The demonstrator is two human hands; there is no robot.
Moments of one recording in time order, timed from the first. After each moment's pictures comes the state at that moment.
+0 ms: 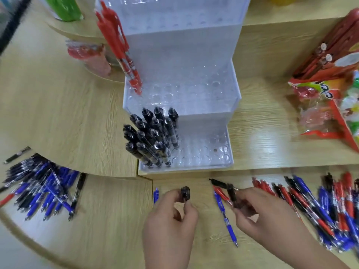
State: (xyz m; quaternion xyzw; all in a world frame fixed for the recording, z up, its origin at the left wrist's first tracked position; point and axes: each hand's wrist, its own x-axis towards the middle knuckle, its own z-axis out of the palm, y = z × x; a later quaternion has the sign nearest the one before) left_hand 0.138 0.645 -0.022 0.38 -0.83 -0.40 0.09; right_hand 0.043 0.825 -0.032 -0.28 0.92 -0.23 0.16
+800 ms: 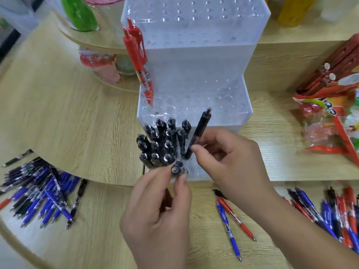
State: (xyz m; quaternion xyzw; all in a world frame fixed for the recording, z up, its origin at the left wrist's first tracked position) left_hand 0.097 0.623 0.037 0.26 -0.78 -0.41 0.40; right_hand -0.011 0.701 0.035 -0.22 0.82 -0.52 0.07
